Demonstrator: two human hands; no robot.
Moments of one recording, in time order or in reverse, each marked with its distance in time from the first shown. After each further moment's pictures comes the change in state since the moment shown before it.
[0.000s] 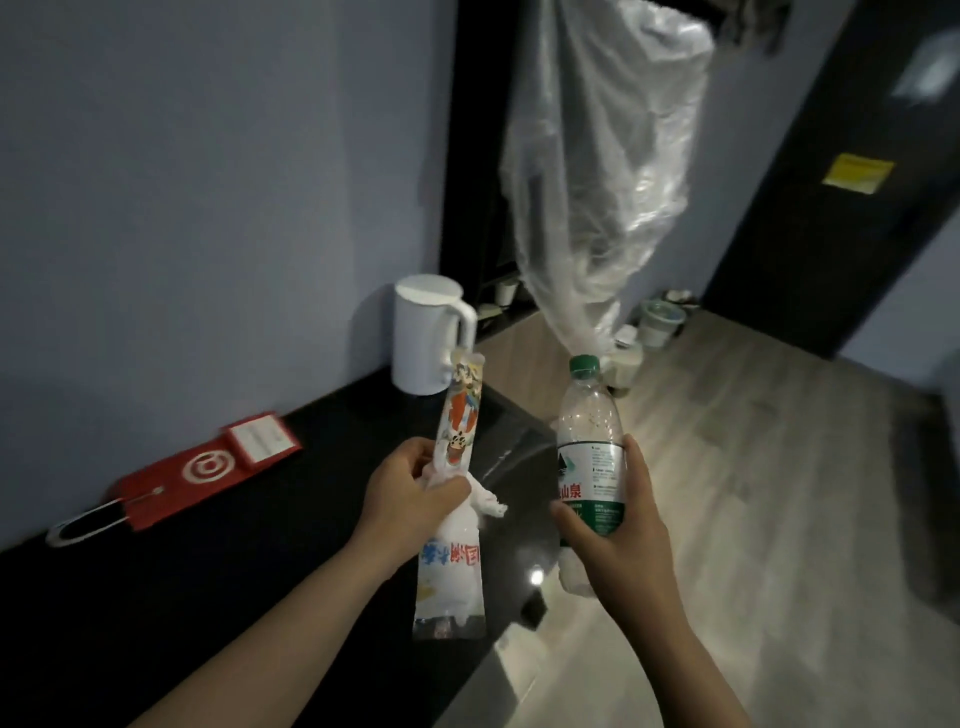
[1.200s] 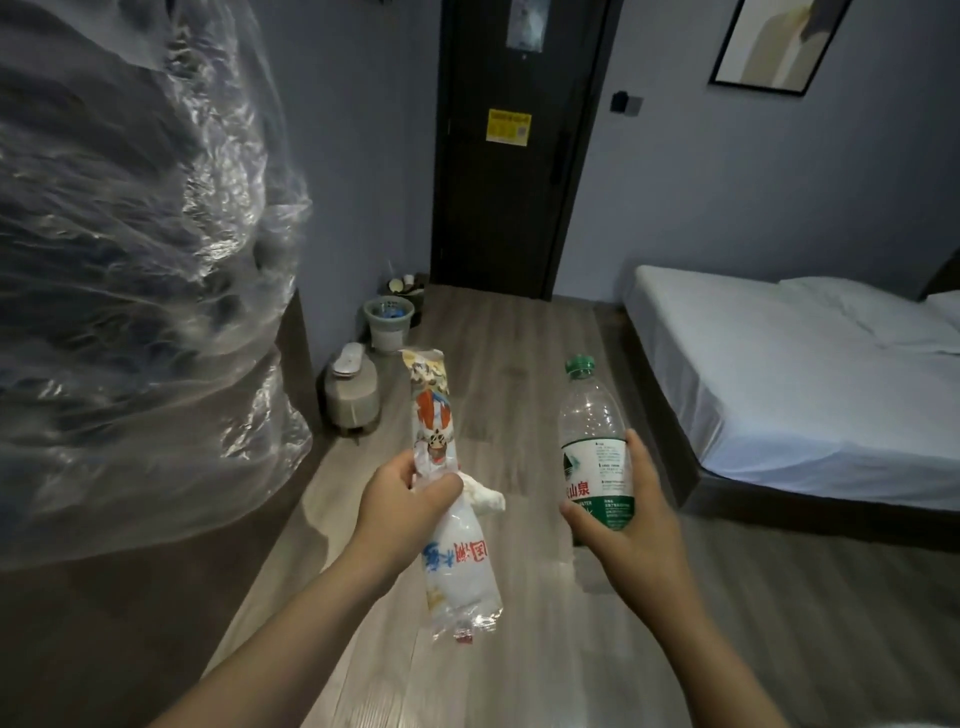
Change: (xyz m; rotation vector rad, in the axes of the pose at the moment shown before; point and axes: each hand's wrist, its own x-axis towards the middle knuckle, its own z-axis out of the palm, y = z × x) left_hand 0.337 0.151 0.602 -0.074 -0.572 0.030; right_hand 0.382 0.300 -0.378 -0.144 0.502 0.315
